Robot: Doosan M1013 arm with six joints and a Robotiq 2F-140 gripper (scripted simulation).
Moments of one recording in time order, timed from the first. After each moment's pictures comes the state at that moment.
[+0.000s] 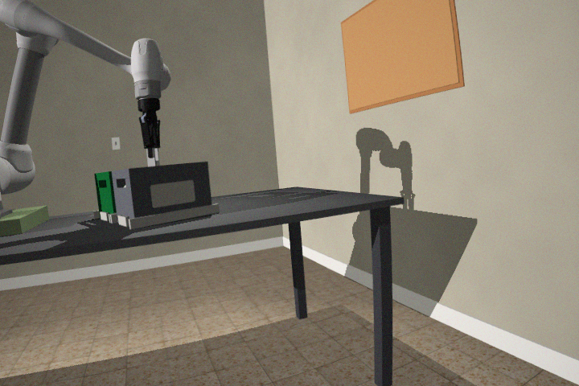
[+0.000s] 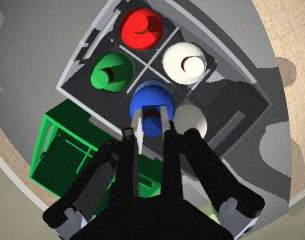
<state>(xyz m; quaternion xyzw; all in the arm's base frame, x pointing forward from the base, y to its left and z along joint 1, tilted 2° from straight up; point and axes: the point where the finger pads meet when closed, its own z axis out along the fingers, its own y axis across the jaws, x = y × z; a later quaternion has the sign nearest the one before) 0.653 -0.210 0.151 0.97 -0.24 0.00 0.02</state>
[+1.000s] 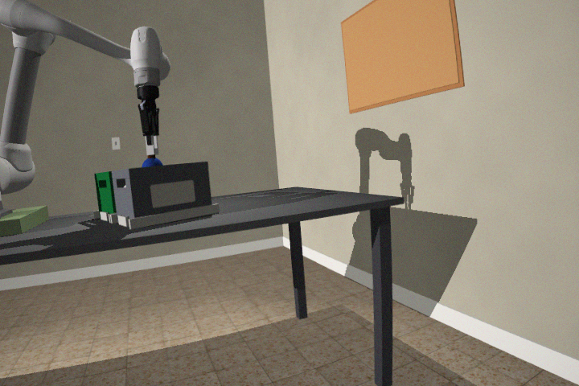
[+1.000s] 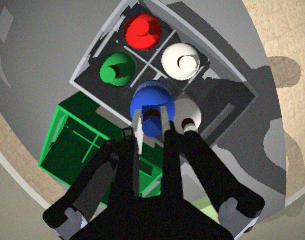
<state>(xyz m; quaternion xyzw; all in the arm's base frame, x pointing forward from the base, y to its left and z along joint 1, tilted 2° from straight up) 0.653 -0.208 0.195 0.97 -0.24 0.00 0.02</state>
